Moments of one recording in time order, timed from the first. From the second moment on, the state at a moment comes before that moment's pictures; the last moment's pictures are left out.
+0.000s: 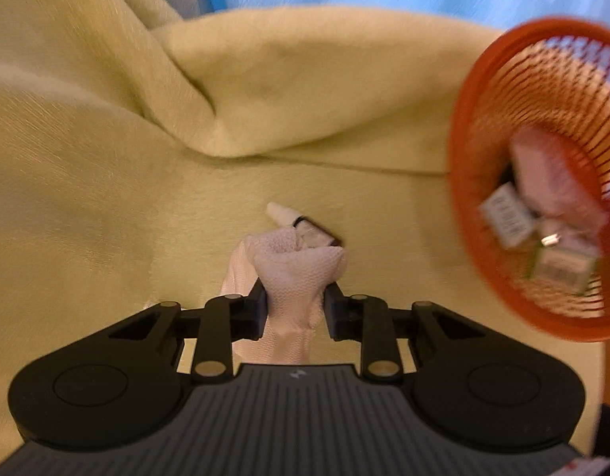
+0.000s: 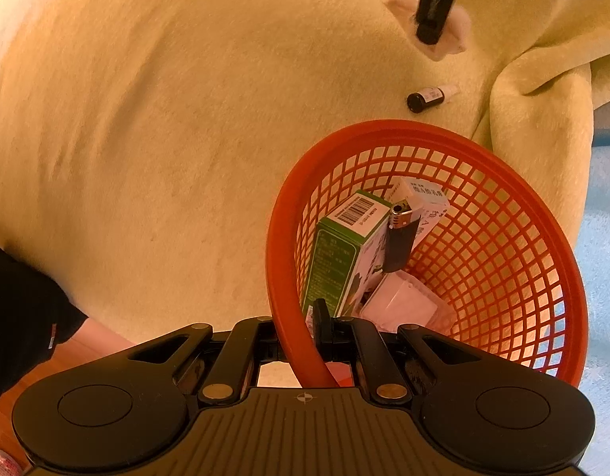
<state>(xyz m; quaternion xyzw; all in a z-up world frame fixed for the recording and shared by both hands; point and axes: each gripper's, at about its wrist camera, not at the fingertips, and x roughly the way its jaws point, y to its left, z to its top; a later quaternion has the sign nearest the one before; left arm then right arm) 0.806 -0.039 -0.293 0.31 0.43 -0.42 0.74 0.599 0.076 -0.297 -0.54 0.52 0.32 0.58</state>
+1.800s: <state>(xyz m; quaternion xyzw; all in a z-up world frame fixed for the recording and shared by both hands) 0.756 -0.078 -0.205 0.25 0.42 -0.54 0.69 0.592 0.073 -0.301 -0.55 0.51 0.32 0.58</state>
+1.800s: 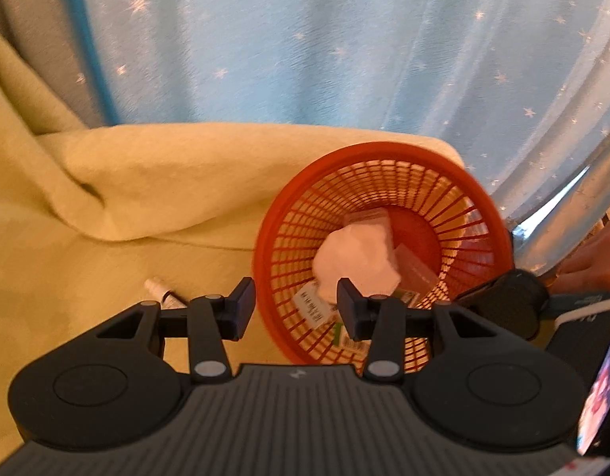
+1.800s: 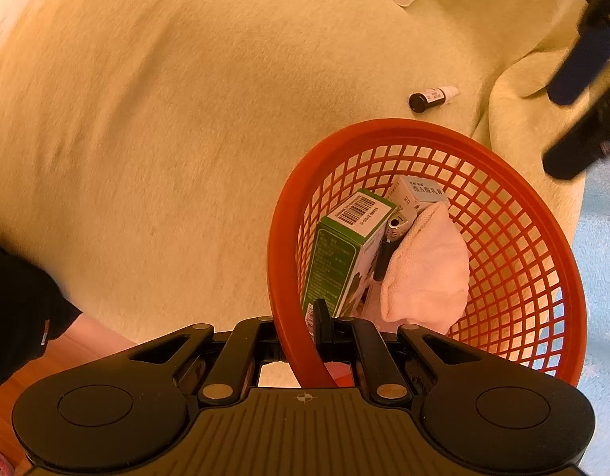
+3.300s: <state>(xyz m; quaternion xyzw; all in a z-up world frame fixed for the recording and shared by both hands) 0.906 -0.009 -0.382 0.39 0.42 -0.31 0.76 0.595 0.081 -0.299 -0.53 0.52 0.32 0.59</state>
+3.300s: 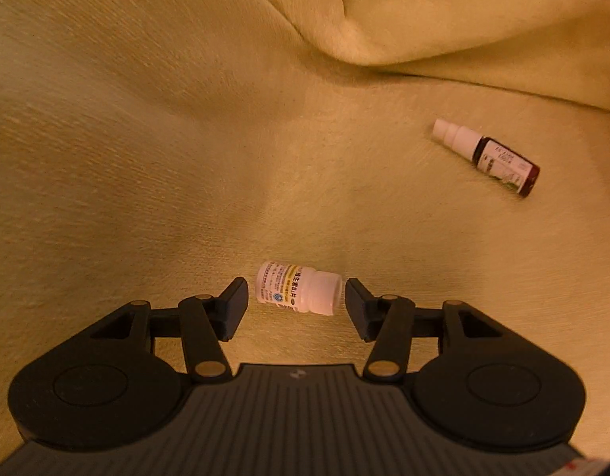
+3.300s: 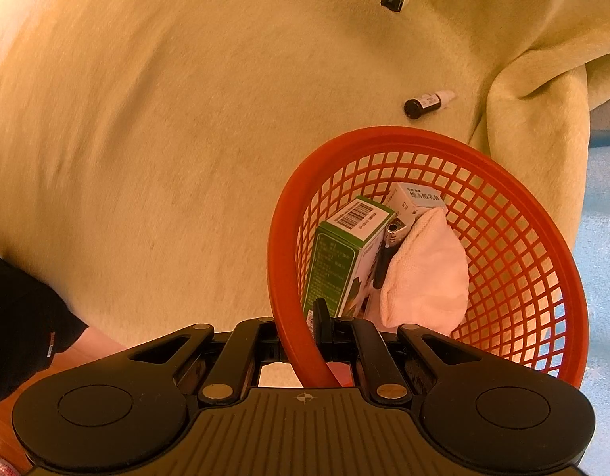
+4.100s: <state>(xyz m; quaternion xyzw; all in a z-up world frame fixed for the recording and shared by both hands) 0.891 -0.017 -0.376 0.34 0.47 -0.34 0.74 0.596 0.082 -0.302 -0.53 0.51 0.33 0.60</state>
